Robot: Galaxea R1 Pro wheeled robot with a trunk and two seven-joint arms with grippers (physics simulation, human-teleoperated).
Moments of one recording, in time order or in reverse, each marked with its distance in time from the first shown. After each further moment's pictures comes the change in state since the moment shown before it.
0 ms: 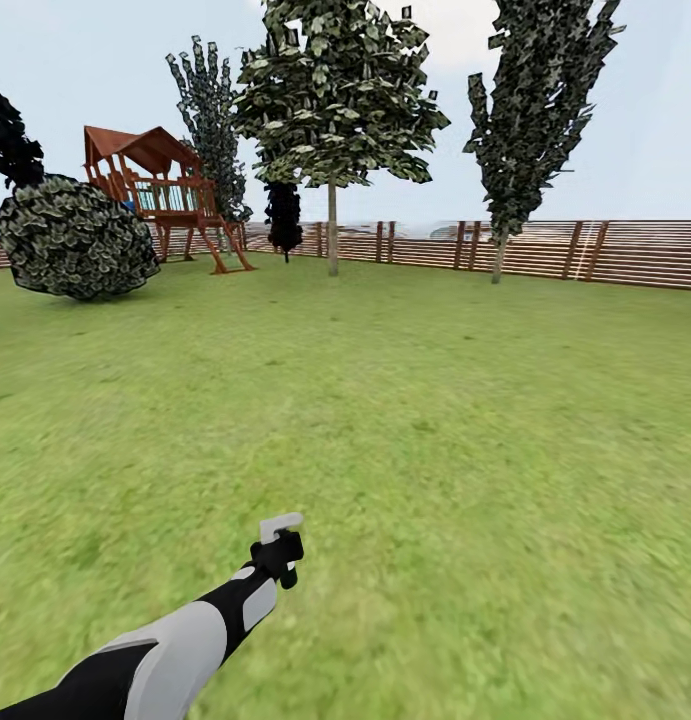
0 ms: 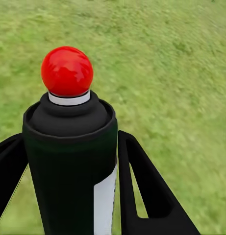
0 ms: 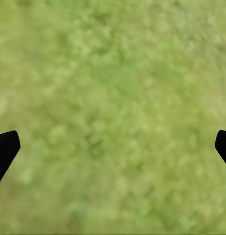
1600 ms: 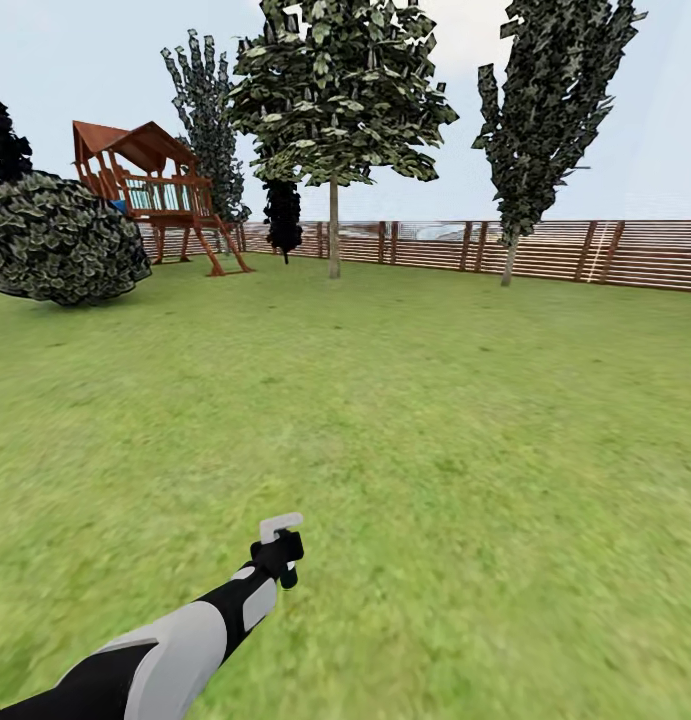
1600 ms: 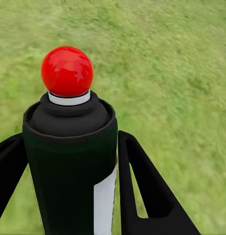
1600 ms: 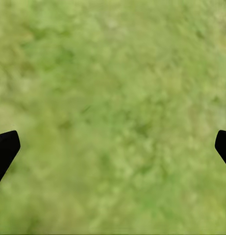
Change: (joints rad) left arm 0.000 0.000 0.000 0.000 0.000 -0.001 0.000; right arm 0.000 0.002 0.000 0.000 0.000 0.001 0.000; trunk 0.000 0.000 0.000
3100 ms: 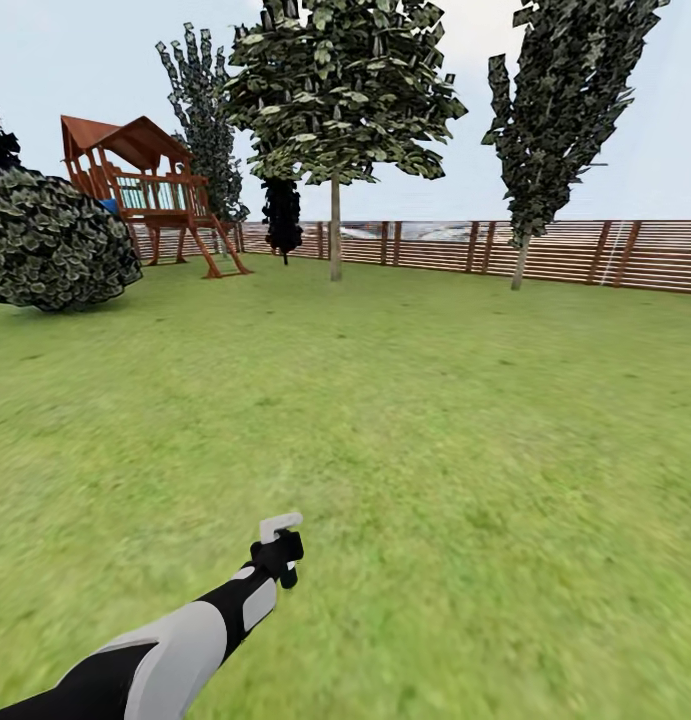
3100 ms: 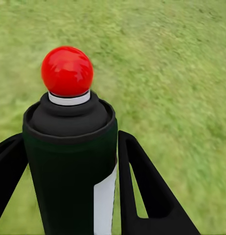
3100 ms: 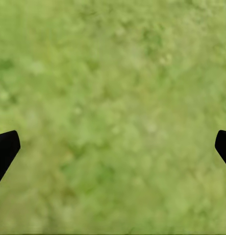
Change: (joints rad) left arm 0.000 0.000 0.000 0.000 0.000 0.000 0.000; right arm 0.000 0.000 0.000 0.000 -0.001 0.000 0.000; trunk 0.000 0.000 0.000
